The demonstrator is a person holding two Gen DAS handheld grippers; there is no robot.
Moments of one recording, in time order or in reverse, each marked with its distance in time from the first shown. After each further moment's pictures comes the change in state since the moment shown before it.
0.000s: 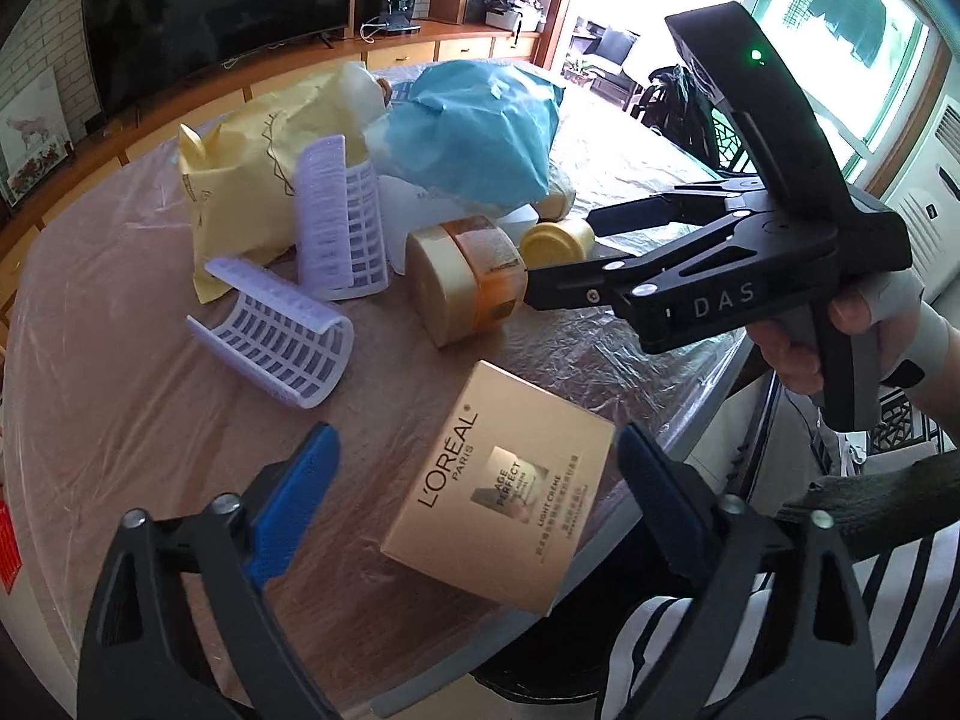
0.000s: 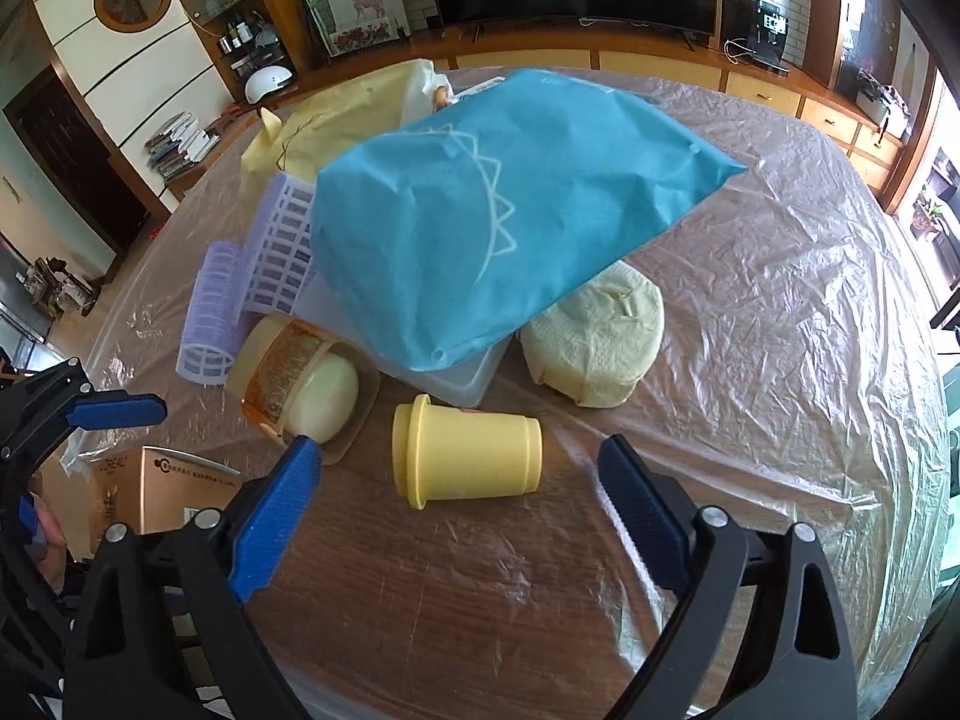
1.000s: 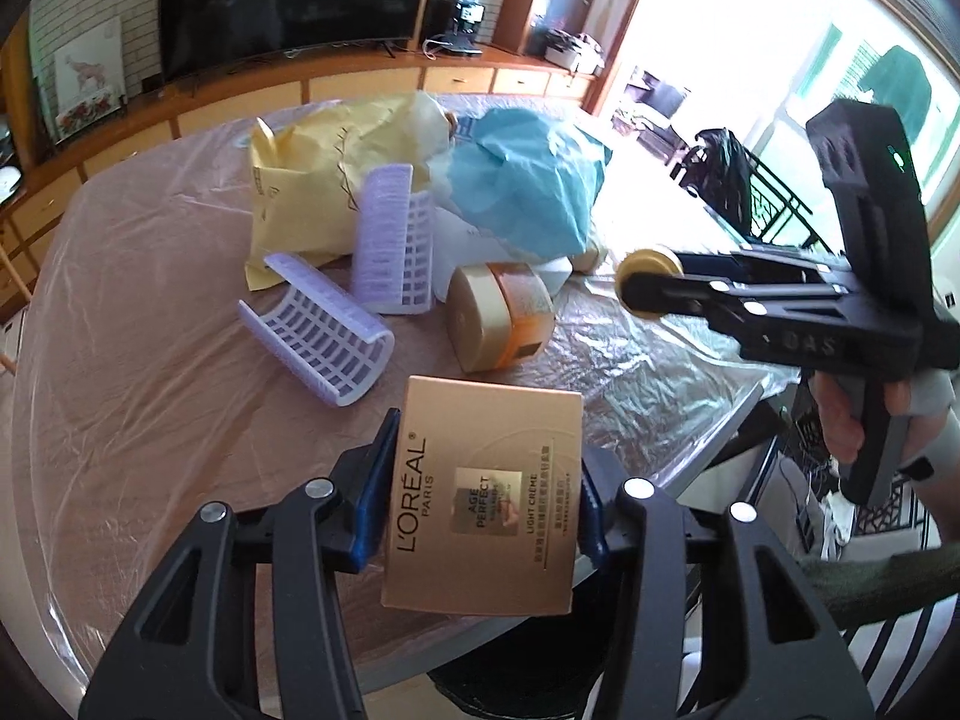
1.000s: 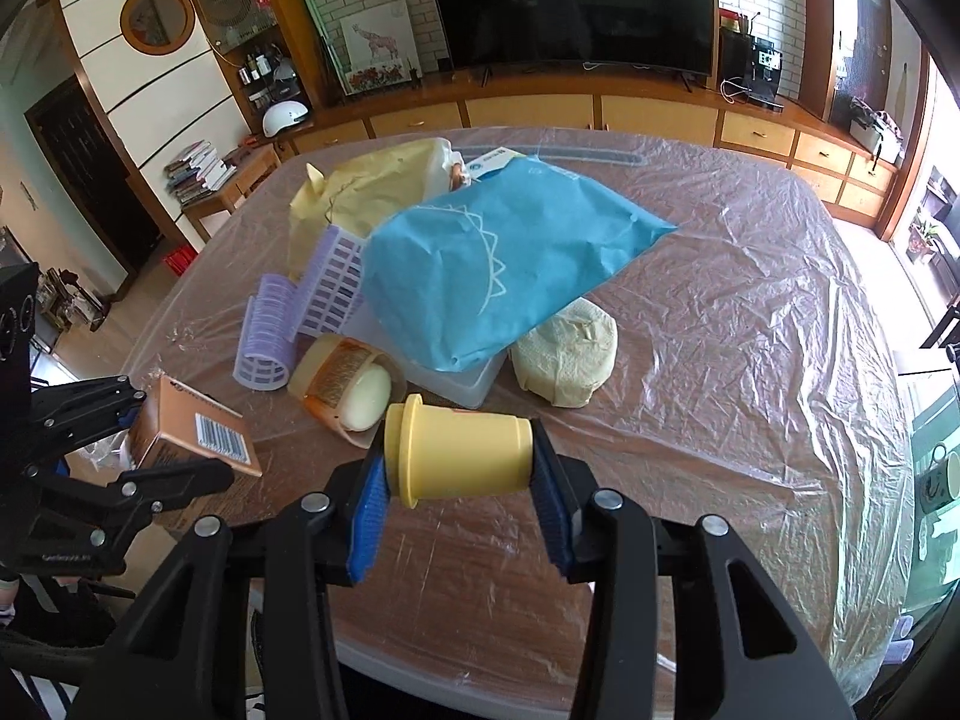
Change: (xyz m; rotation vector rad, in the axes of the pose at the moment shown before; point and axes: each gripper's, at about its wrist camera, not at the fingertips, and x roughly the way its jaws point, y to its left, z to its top) left arm -0.025 0.010 0.002 -0.181 -0.092 0.037; right arm -0.057 -0.001 -0.011 -0.013 -0.109 0.023
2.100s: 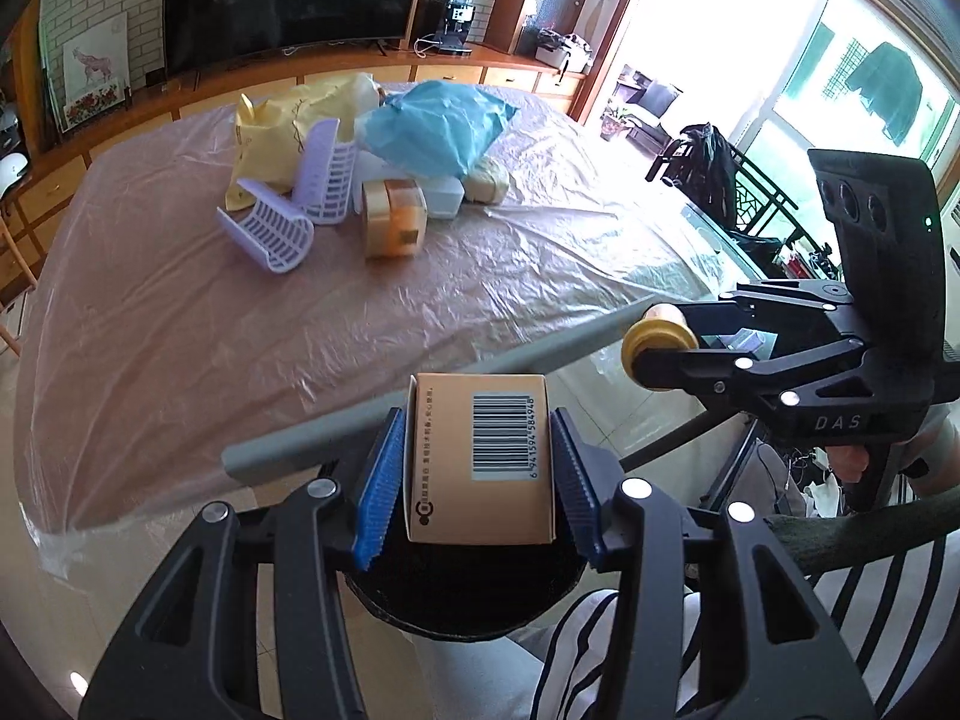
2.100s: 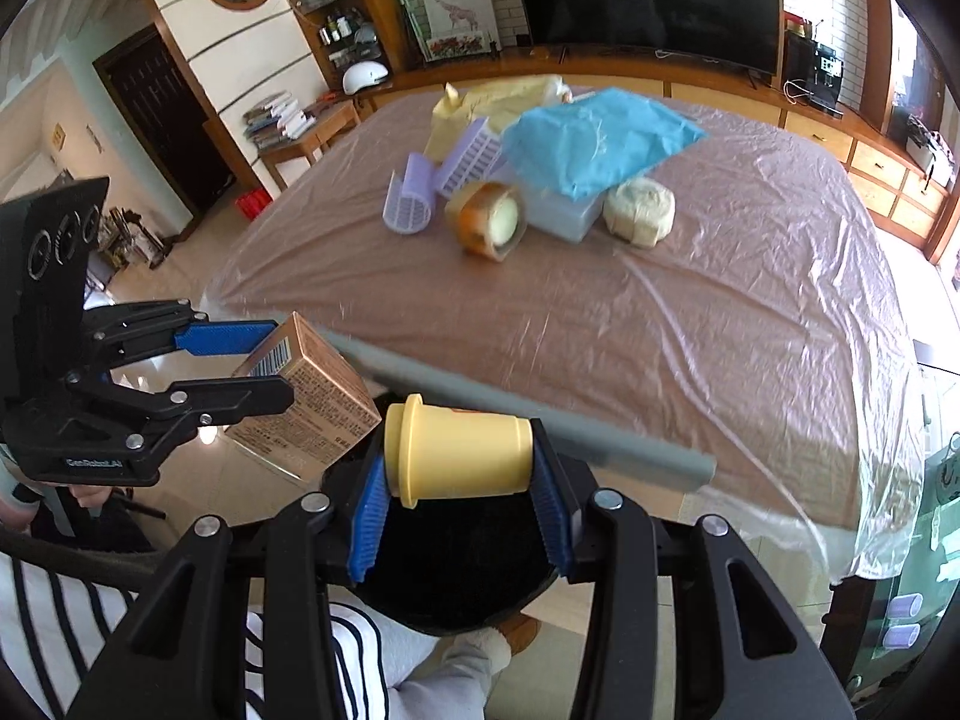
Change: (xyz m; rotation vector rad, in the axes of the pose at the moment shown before) left arm -0.040 -0.067 -0.070 -0.006 0.003 -0.004; right arm -0.062 0.028 -0.094 -0.118 0.075 0.130
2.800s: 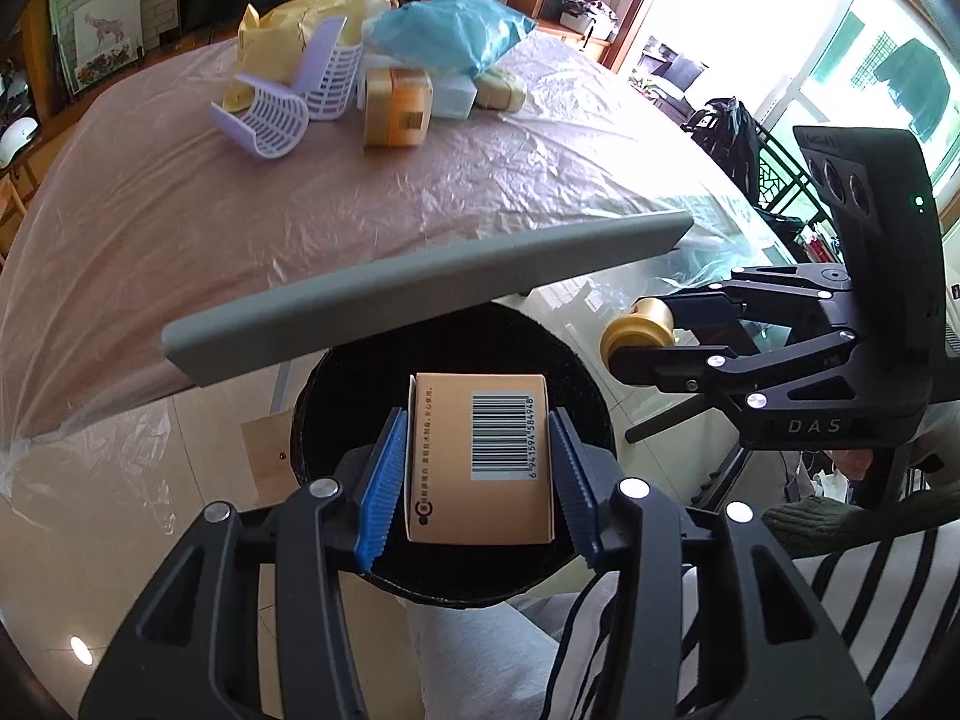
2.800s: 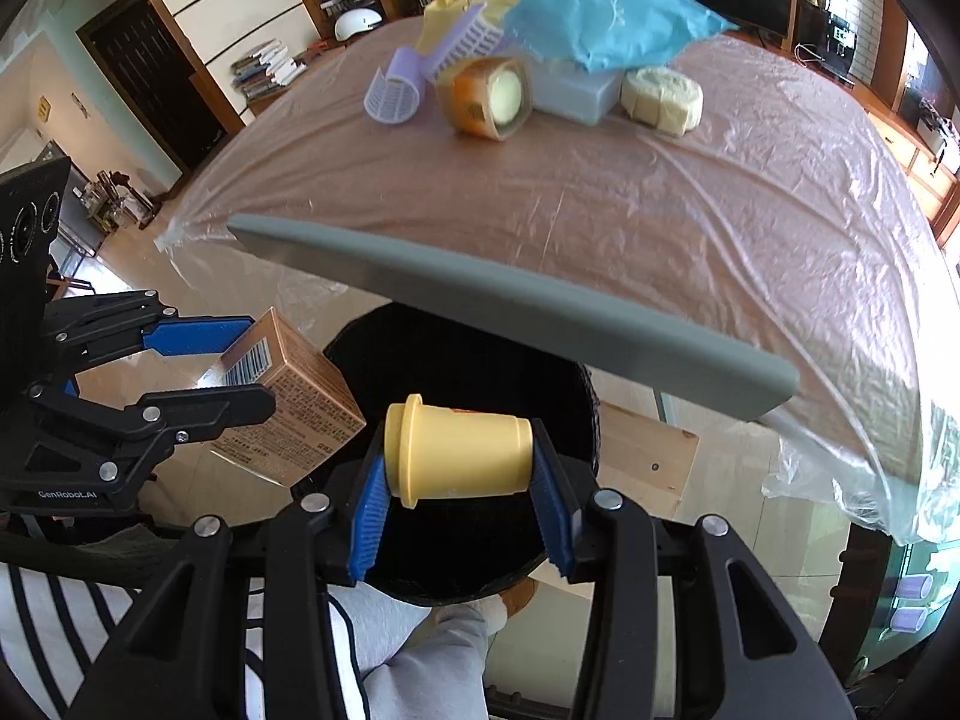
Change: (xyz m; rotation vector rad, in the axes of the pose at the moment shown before) left arm 0.036 -0.003 -0.039 -0.043 0.086 0.038; right arm 0.053 -0.001 -0.033 -0.002 0.127 -0.013
